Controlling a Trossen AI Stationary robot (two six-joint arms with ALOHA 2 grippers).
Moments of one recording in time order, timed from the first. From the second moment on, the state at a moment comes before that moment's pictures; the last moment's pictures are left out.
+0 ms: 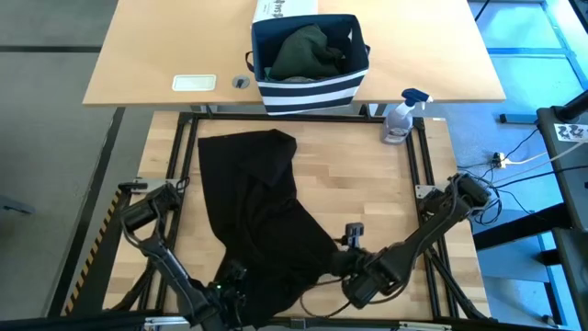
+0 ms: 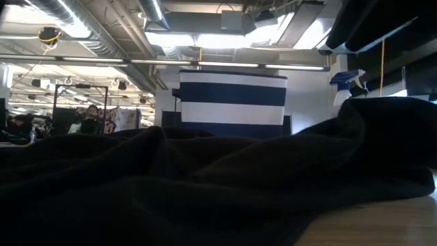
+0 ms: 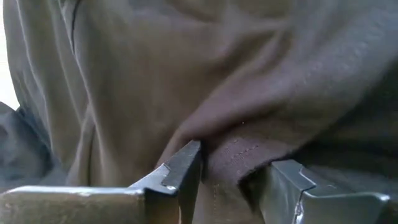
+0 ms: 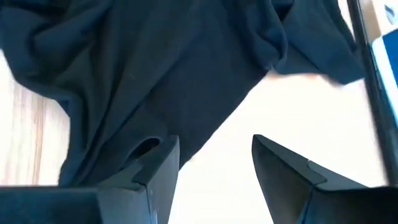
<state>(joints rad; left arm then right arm) -0.96 2.08 1.38 -0.88 -0.57 -0.39 0.73 1.80 1.42 -0.97 0.67 0.58</state>
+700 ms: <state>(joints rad) -0.99 2.08 1.38 -0.88 -0.44 -0.49 0.49 1.63 0.79 -0.04 0.34 0.52</state>
